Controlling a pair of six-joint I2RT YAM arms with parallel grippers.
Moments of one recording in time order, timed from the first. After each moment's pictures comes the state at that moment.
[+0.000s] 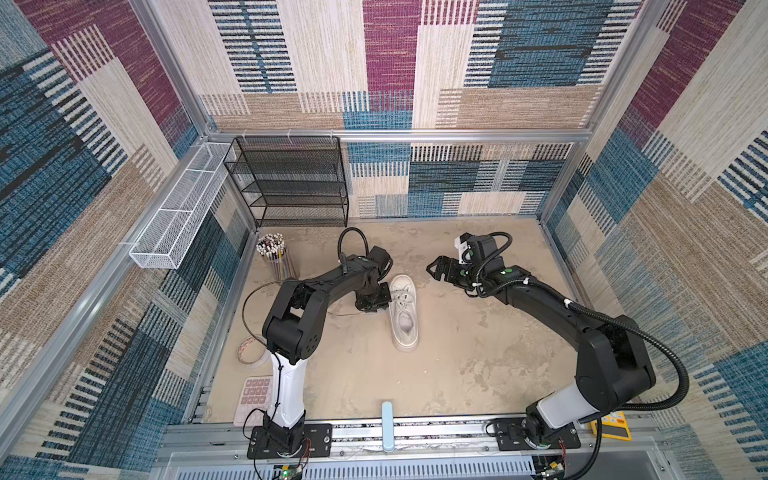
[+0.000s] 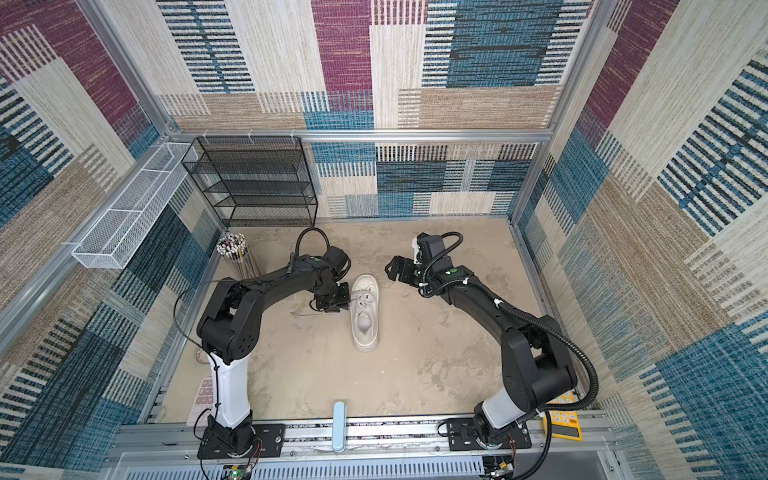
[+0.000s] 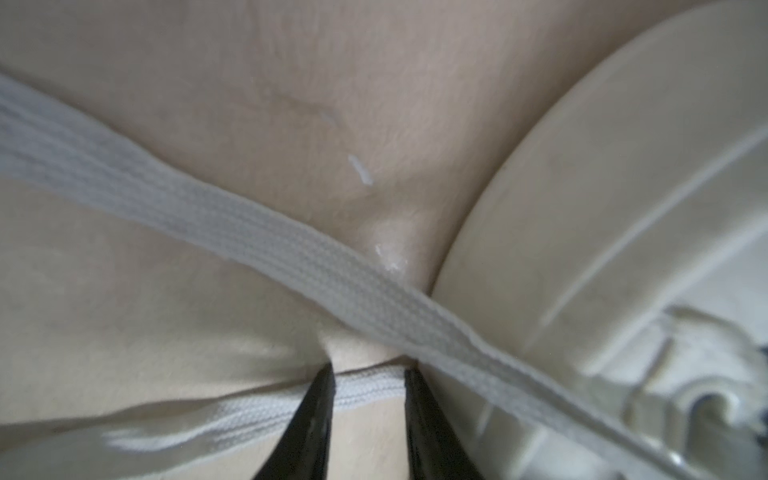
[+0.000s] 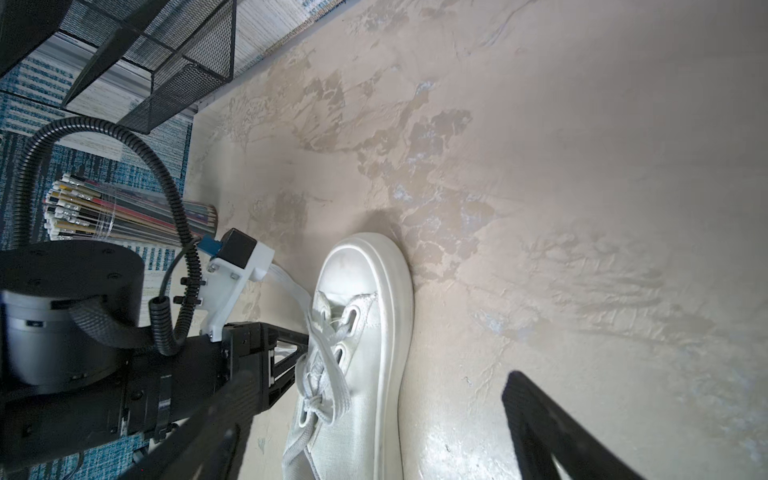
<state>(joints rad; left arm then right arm) -0.52 2.04 1.47 -0.81 0.13 -0.68 0.38 1.55 1.09 -0.28 -0.27 0.61</state>
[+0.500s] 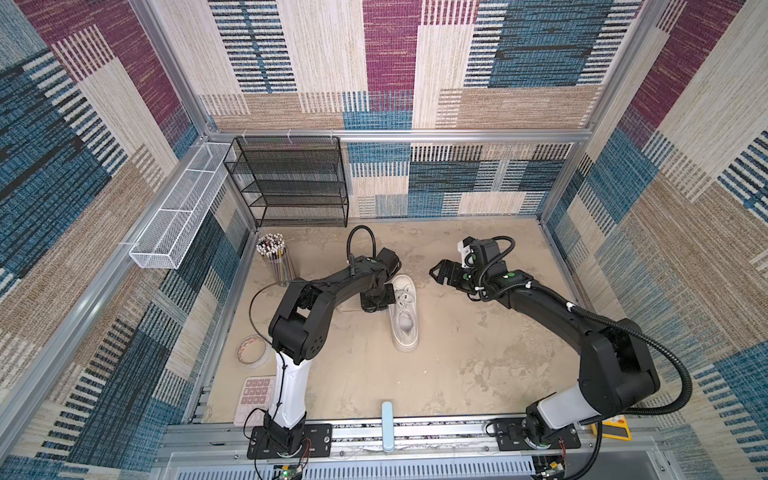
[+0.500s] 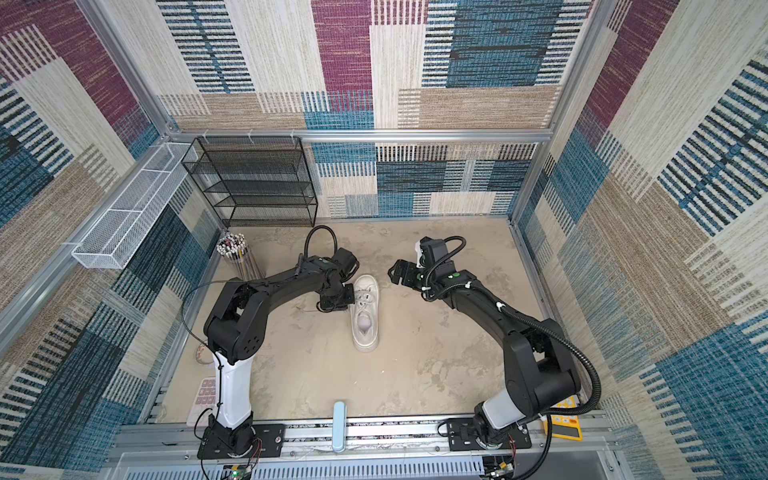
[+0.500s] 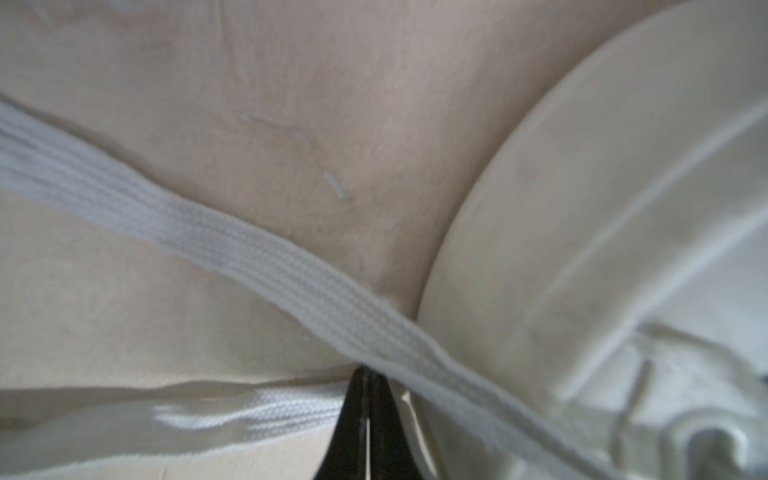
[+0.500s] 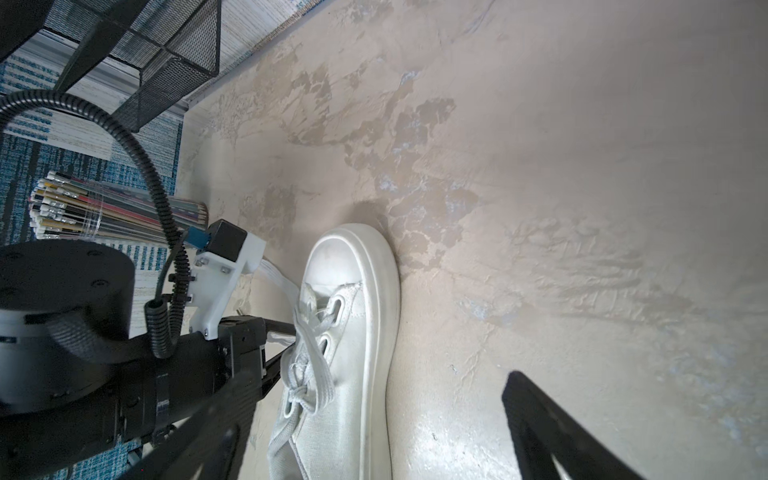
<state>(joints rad) -0.57 2.06 1.50 -0.82 0.02 -0.68 0.37 1.52 1.03 -0.26 -0.27 0.61</state>
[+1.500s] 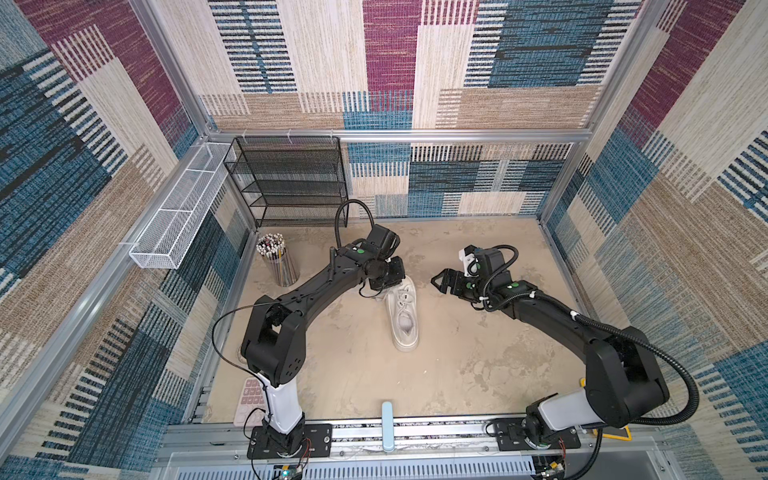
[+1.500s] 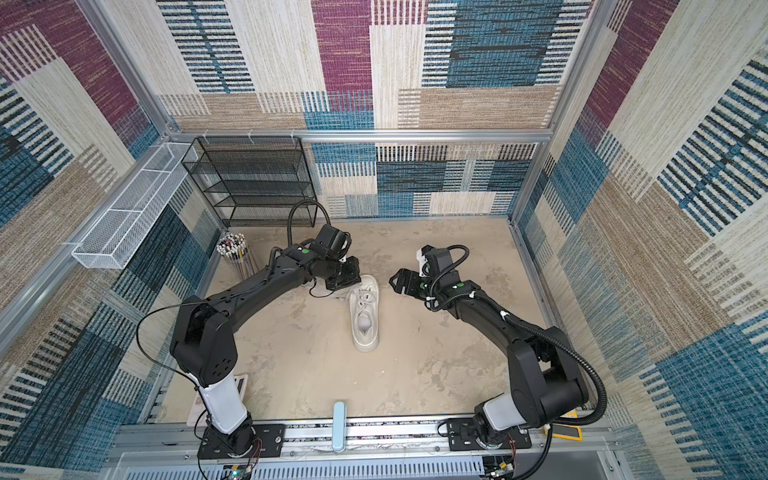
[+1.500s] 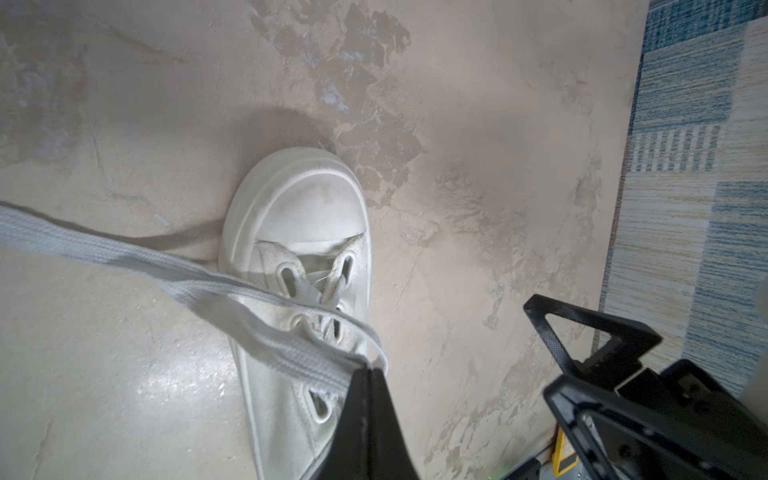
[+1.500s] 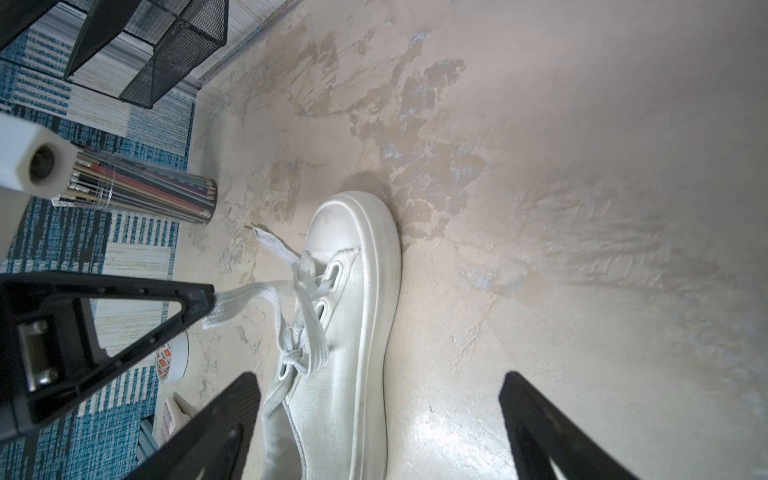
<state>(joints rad) -0.57 1.84 1.55 -0.69 0.21 -0.76 0.36 1.45 0.91 -0.18 -0.35 0.58</state>
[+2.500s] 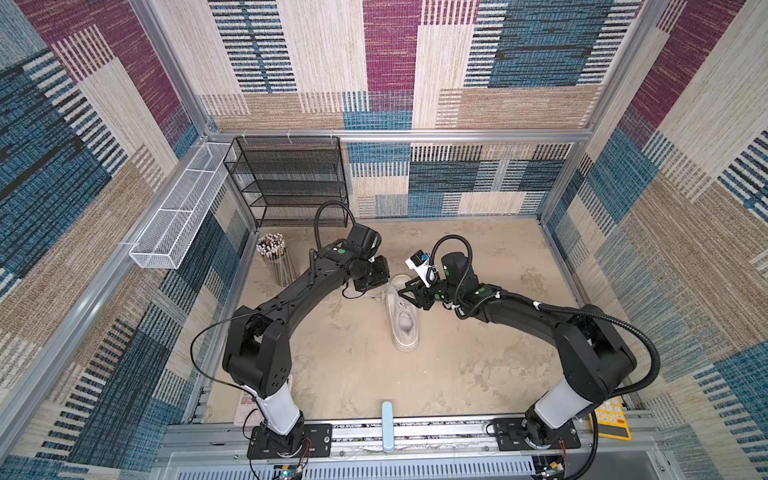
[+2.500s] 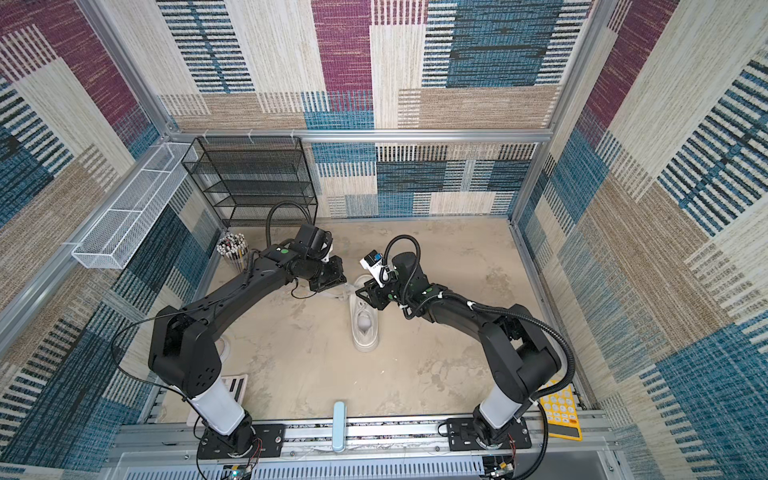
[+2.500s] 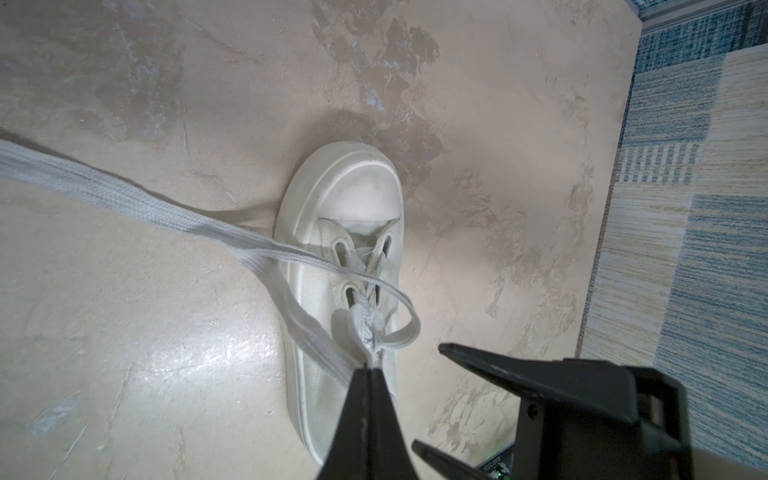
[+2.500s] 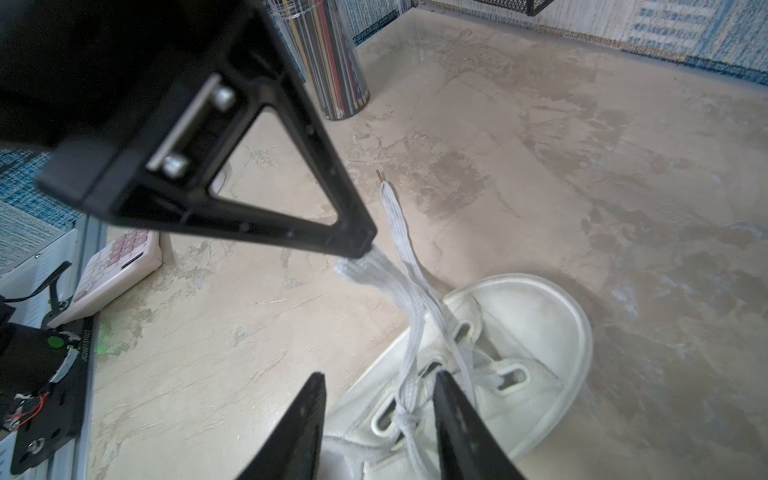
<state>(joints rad) -0.48 1.73 1.46 -0.73 0.27 -0.73 0.56 1.65 0.98 0.11 -0.50 0.00</state>
